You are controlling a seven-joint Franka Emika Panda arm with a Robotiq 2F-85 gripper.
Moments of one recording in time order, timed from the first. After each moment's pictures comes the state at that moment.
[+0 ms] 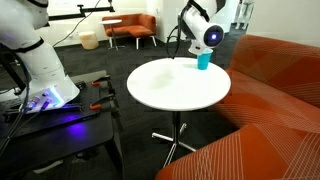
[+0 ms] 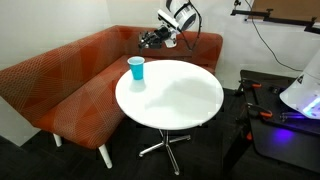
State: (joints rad) arm -0.21 0.75 -0.10 -1.64 1.62 1.77 0.34
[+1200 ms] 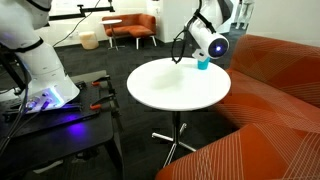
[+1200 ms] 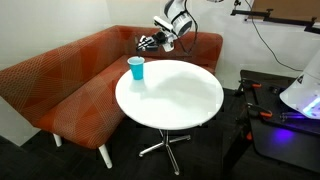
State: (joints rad) arm -0.24 0.89 -0.09 -1.50 1.67 1.77 0.49
